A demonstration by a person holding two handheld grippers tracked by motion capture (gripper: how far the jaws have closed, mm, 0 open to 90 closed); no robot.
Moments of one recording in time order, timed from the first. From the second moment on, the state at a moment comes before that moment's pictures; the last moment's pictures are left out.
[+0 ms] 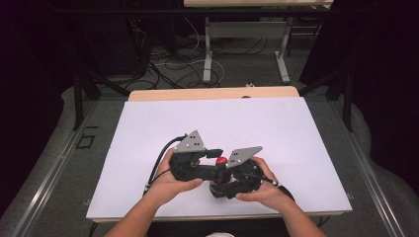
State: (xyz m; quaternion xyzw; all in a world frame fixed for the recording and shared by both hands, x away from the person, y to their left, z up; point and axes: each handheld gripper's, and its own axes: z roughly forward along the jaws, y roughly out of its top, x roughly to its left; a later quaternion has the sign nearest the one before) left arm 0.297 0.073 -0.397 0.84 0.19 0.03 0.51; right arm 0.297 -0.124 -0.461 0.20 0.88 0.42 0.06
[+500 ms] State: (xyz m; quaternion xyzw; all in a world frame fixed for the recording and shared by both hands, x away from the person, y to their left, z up) left arm 0.275 0.057 -0.399 0.82 0.26 0.13 0.49; right arm 0.294 -0.120 -0.461 0.24 0.88 0.40 0.10
